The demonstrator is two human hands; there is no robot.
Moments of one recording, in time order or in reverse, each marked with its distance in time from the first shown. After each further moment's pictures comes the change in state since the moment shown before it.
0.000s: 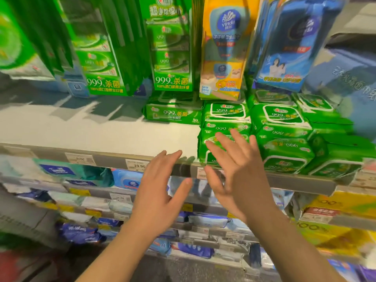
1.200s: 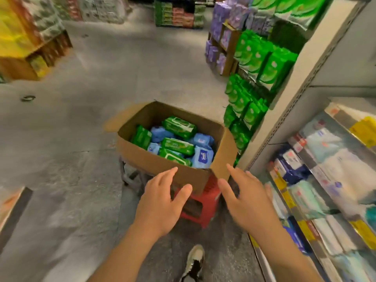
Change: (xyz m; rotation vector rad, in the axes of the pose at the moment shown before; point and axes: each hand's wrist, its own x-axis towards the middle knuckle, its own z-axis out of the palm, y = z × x) left_hand -0.500 -0.199 -0.440 0.246 0.633 -1.216; right_hand -0.080 -0.684 0.113 0.526 -0.951 -0.576
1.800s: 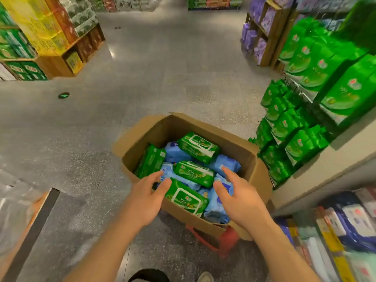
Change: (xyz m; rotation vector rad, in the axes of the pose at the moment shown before) left_hand 0.233 -0.032 -0.037 -0.028 0.021 -0.353; right_hand 0.282 -0.006 0.041 0.223 -0.259 -0.113
